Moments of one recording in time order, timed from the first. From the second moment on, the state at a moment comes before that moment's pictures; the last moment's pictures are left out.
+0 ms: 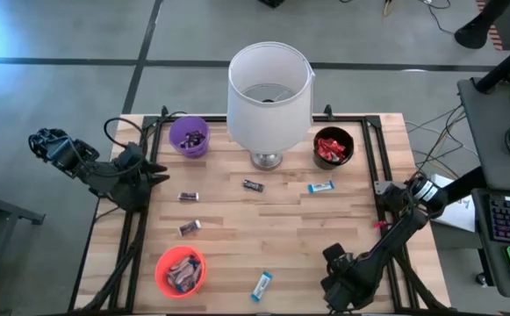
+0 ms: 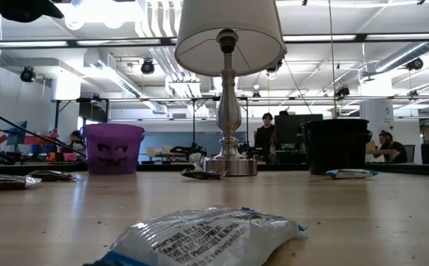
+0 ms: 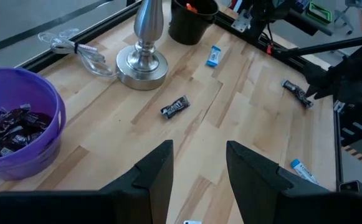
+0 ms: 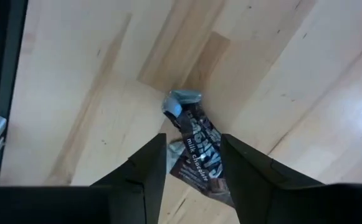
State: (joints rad) left arm -0.56 0.63 1.05 -1.17 -0.67 -0.90; right arm 0.85 1.87 1.30 -1.03 -0.09 0.38
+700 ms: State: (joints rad) left arm -0.56 0.67 1.05 -1.15 -0.67 -0.91; right arm 0.86 1.88 1.21 -0.96 -0.08 0.39
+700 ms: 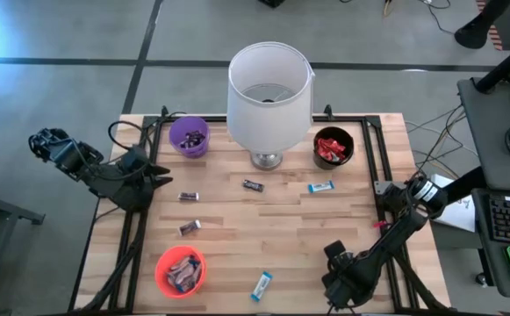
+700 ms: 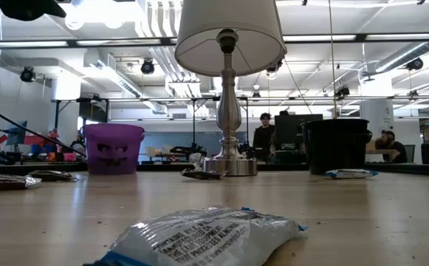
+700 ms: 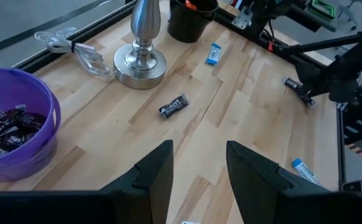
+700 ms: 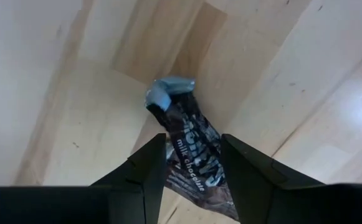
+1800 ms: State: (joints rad) left arm -0.56 0.67 1.05 -1.15 -0.67 -0.90; right arm 0.70 1.87 1.35 -1.00 -0.03 0.40
